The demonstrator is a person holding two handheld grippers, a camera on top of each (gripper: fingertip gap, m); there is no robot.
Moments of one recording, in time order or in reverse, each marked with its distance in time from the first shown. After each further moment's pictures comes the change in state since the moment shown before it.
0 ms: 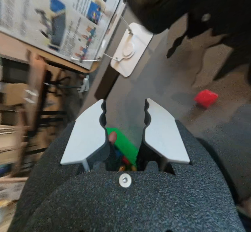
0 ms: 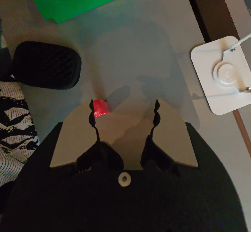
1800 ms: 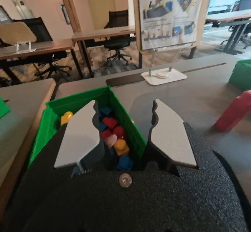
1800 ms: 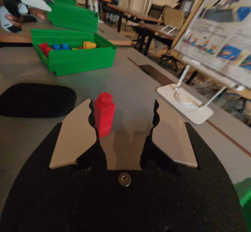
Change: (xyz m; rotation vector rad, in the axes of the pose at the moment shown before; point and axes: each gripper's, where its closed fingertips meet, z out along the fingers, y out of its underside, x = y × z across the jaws) left arm -0.048 0.244 -0.047 0.531 -0.194 -0.744; right arm -0.038 0.050 -0.033 0.683 0.306 -0.006
